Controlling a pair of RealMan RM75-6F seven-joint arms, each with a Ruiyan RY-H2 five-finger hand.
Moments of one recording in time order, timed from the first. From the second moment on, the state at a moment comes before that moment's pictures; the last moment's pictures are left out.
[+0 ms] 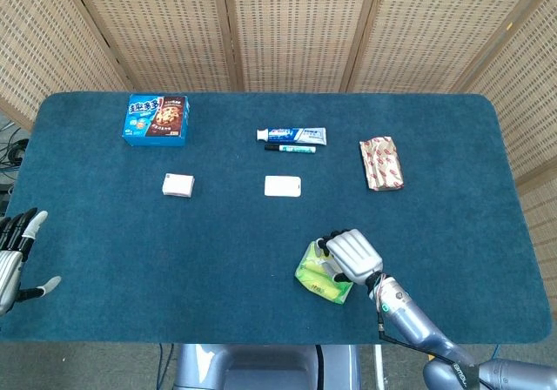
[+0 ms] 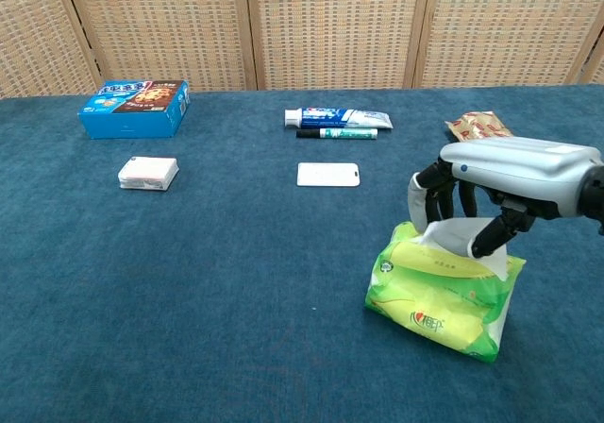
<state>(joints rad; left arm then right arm) -0.09 -1.05 -0.02 -1.67 1.49 1.44 0.01 0.58 -1.39 0.14 -1.77 -1.26 0.92 -0.39</state>
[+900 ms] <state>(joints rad) -0.09 -1.04 -0.02 -1.67 1.49 1.44 -0.01 0.61 -1.37 0.26 -1.72 -1.55 1.19 -0.27</state>
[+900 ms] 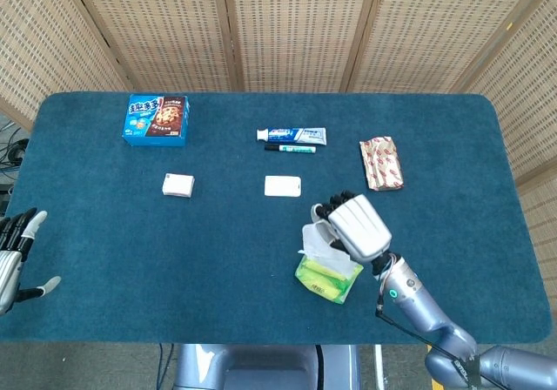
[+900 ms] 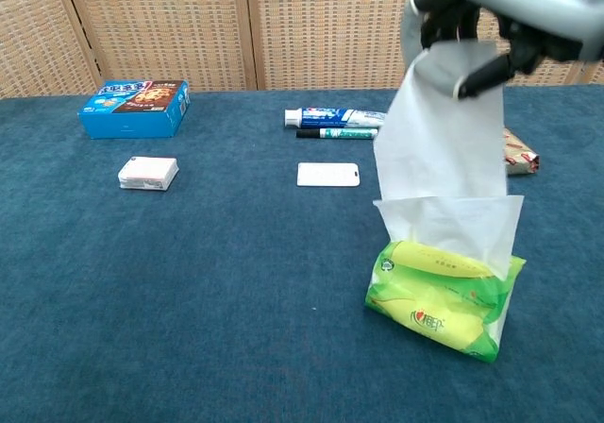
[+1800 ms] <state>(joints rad) -0.13 -1.02 -0.05 -1.65 1.39 1.35 -0.07 0.93 -1.69 0.57 -1.19 -0.82 0.91 0.03</state>
